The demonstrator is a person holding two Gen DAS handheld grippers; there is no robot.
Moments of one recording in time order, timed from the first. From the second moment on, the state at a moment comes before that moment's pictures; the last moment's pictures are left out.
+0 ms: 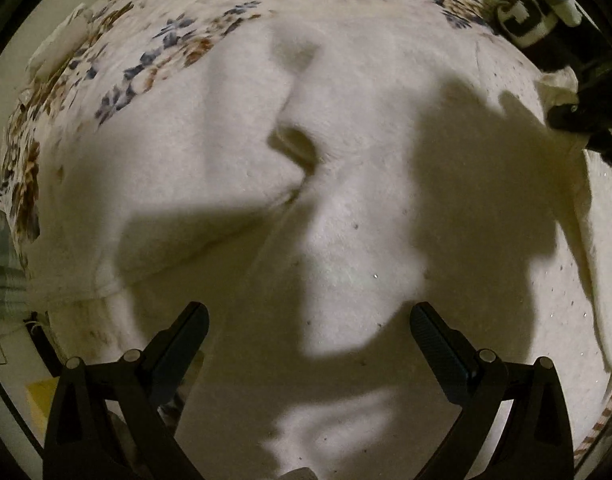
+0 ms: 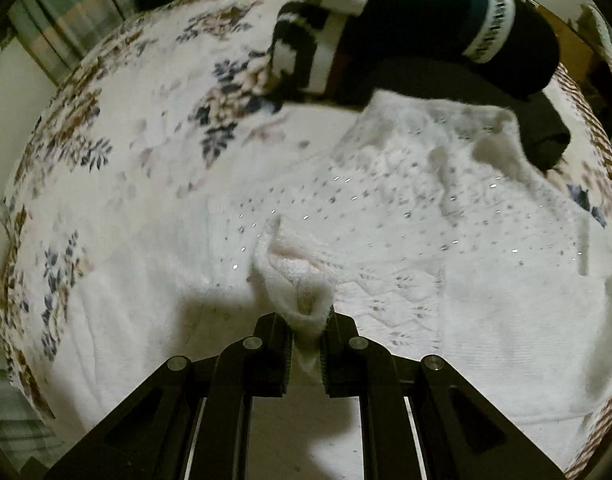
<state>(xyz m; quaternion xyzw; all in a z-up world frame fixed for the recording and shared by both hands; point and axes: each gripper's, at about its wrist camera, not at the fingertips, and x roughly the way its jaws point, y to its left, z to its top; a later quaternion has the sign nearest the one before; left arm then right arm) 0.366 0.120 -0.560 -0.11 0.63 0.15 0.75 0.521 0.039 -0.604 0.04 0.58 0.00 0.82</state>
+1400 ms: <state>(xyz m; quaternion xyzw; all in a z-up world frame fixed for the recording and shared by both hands) 0.106 0.373 -0.595 -0.63 0.37 0.38 0.57 0.462 -0.033 -0.574 0.14 0.63 -0.02 0.77</state>
